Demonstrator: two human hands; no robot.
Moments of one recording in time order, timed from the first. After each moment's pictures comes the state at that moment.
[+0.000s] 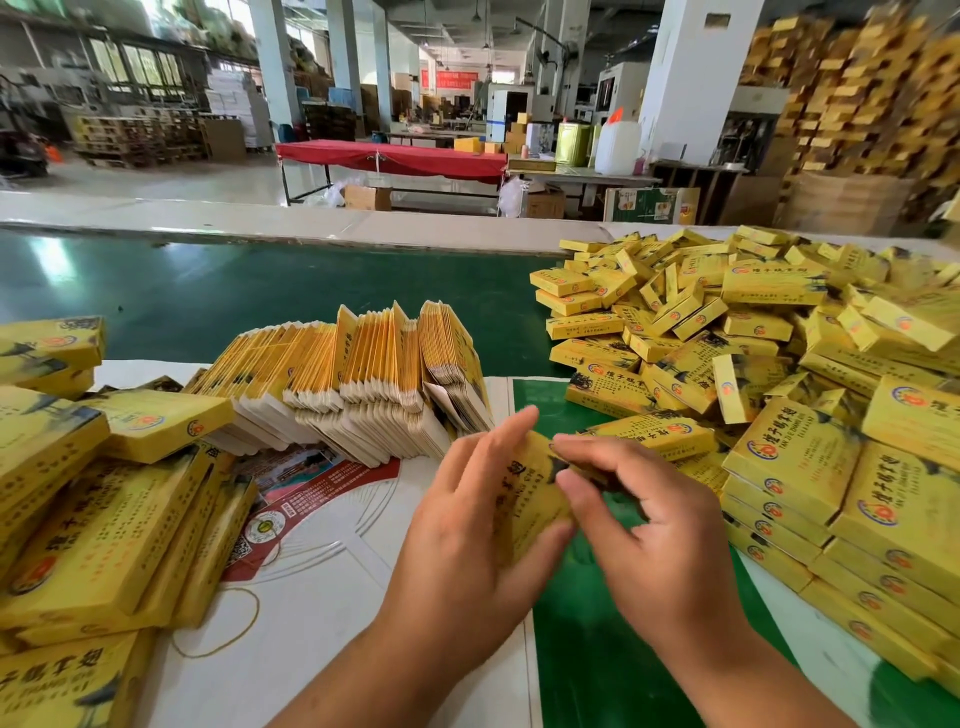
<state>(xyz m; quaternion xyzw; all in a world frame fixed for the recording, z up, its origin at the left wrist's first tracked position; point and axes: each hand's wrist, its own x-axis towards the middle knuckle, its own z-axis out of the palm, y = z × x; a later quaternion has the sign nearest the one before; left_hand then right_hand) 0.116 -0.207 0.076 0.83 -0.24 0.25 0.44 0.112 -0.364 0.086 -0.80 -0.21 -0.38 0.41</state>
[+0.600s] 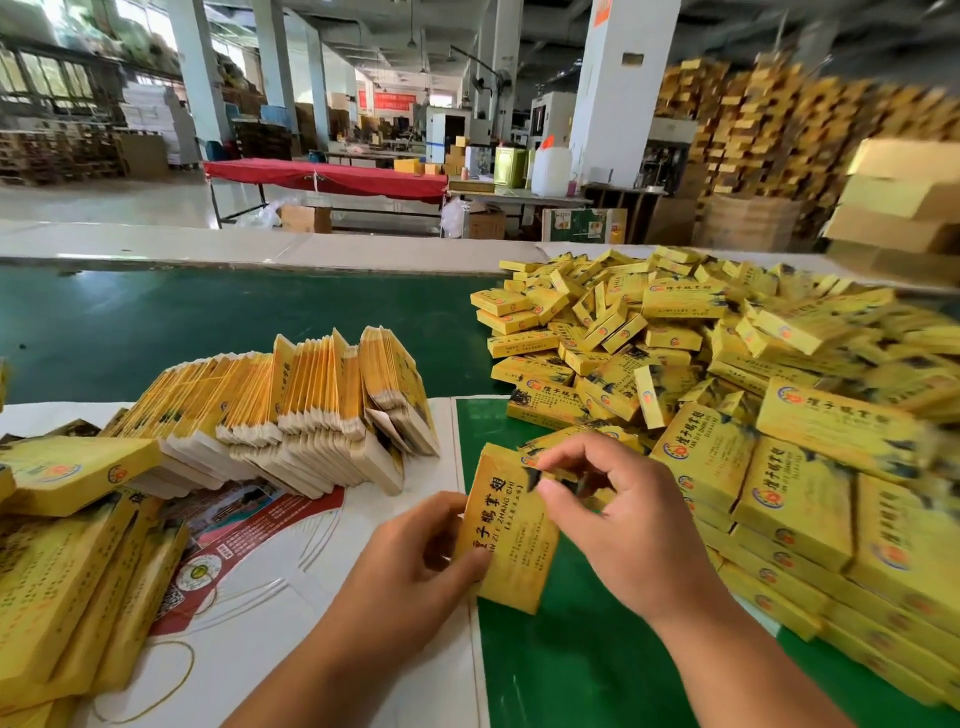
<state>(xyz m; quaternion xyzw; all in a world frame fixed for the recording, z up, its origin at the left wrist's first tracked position) 0.130 -0.198 0.064 0.81 -0.17 -0.05 0.56 0.104 -0.392 0.111 -0.87 -0.12 -0.27 0.40</state>
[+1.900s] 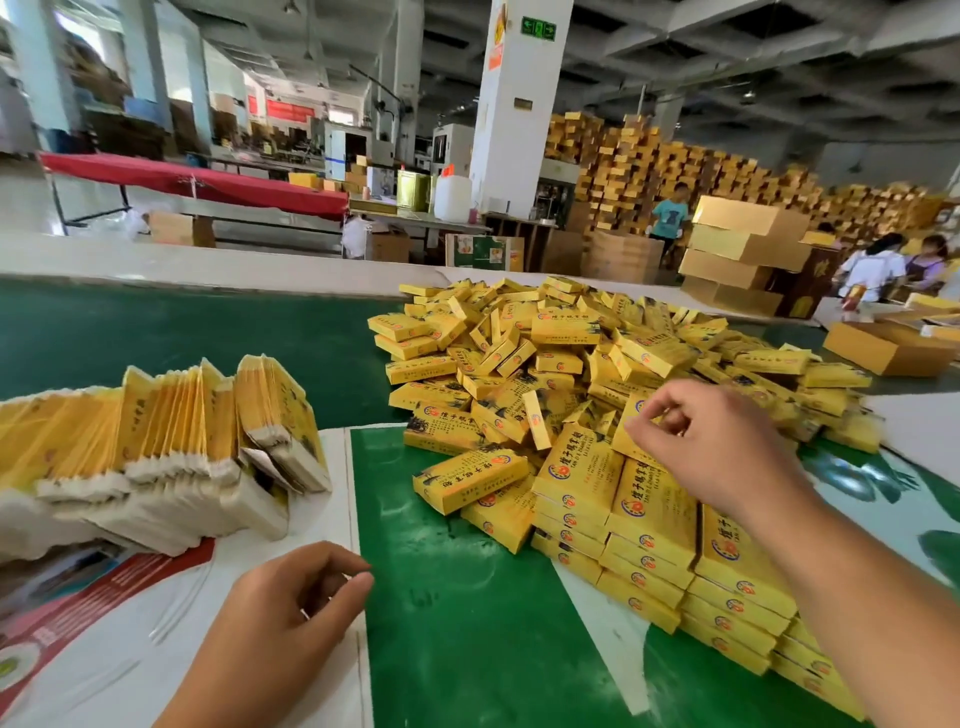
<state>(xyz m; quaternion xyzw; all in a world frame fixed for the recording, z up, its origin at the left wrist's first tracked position) 0.139 -0.195 0.061 0.86 -0.18 0.00 0.48 0.087 -0.524 0.190 -0.94 0.15 -0.27 0.12</state>
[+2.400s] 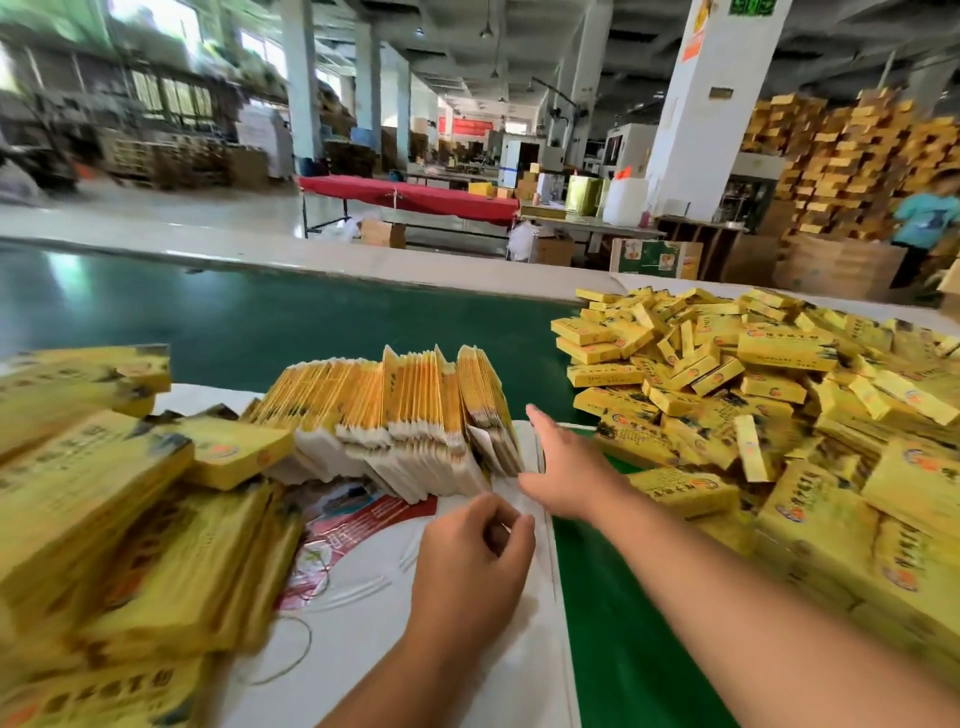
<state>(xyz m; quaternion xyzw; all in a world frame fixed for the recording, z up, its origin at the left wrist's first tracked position) 0.145 -0.188 0.060 0.83 -0.06 0.18 0.52 0.244 -0.324 0.091 -0.98 -0.07 0.00 0.19</state>
